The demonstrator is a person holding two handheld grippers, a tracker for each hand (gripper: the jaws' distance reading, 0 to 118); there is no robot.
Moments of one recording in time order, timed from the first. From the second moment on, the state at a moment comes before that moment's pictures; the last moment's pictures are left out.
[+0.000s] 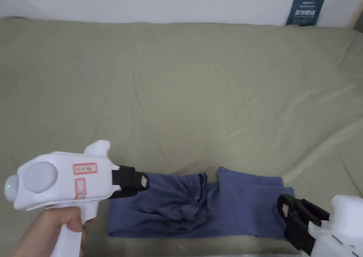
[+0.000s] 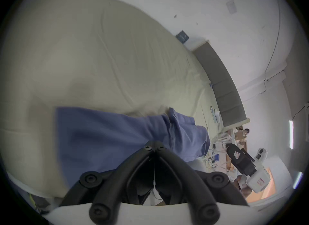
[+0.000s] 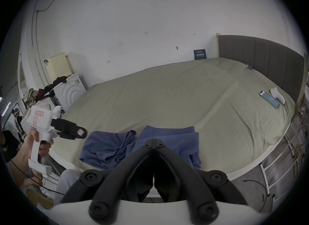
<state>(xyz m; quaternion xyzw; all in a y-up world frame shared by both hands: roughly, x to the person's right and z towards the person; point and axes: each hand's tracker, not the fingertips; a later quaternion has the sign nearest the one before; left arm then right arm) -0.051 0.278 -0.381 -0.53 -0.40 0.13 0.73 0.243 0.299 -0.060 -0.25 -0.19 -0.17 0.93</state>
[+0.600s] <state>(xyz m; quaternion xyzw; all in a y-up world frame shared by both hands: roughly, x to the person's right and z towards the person) -0.065 0.184 -0.428 -0.58 -0.46 0.26 0.62 0.230 0.297 -0.078 -0.28 -0.17 -0.15 0.93</state>
